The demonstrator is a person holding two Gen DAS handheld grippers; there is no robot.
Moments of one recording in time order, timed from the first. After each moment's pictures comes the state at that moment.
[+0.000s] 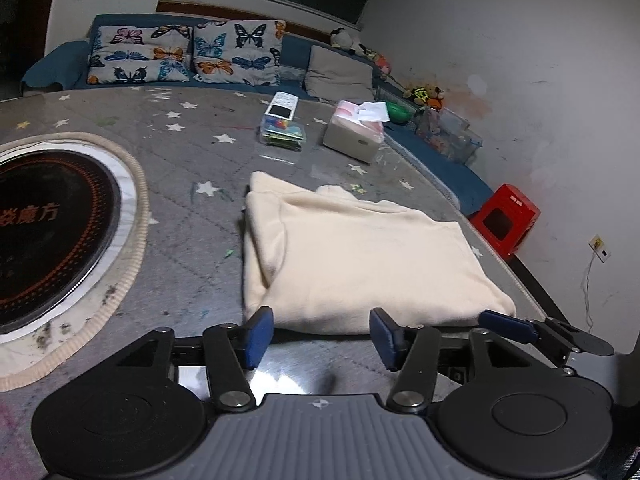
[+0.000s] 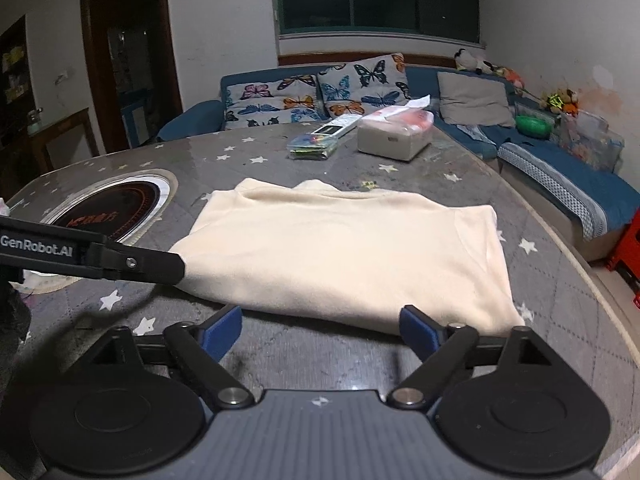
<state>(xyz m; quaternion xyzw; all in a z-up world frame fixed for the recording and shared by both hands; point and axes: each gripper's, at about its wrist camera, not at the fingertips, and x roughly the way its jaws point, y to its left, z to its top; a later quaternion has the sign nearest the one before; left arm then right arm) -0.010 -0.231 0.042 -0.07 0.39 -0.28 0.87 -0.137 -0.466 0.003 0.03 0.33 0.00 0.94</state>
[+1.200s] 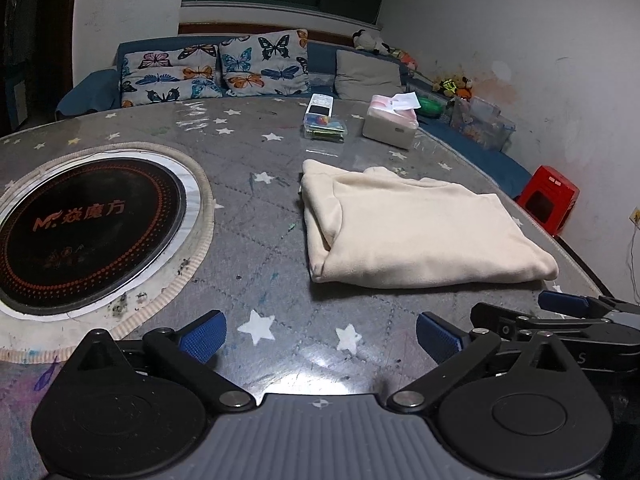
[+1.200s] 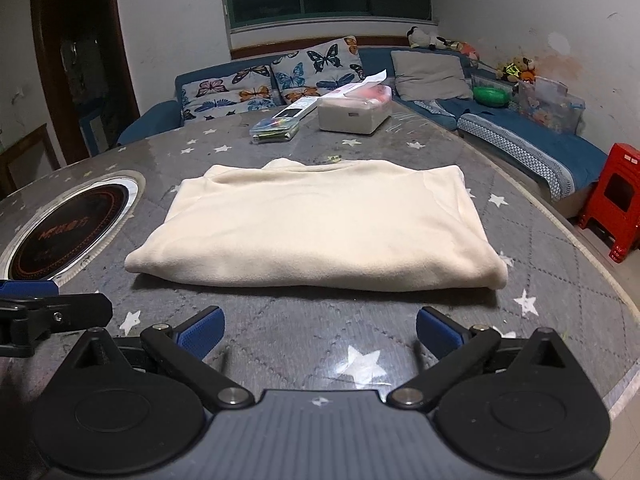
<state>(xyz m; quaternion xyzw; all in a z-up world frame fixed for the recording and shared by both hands) -0.041 -0.210 0.034 -0.01 0.37 -0.23 0.90 -0.150 -0.456 -0.006 0.07 0.34 -0.07 0.93</state>
